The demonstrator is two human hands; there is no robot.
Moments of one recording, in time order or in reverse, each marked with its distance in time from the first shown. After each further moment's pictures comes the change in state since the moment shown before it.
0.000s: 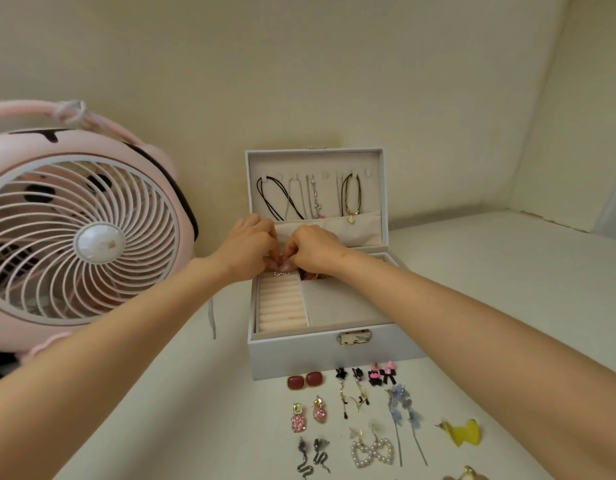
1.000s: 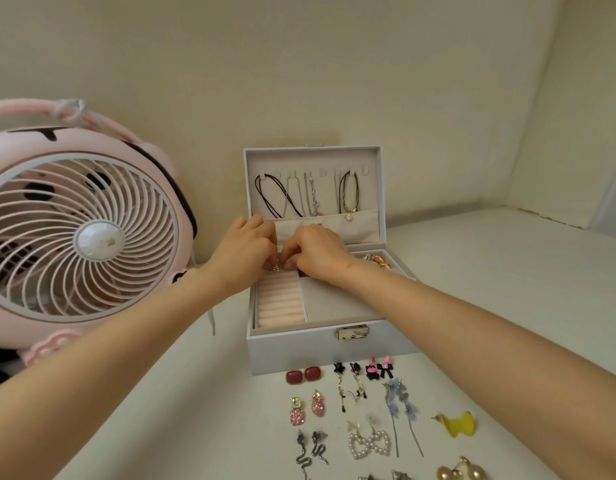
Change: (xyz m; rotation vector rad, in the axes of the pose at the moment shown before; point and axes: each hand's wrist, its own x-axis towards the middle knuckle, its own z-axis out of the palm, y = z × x) left_hand -0.020 0.011 -0.004 0.143 0.175 0.141; right_hand -0.015 0.002 0.004 -0.056 0.136 -0.083
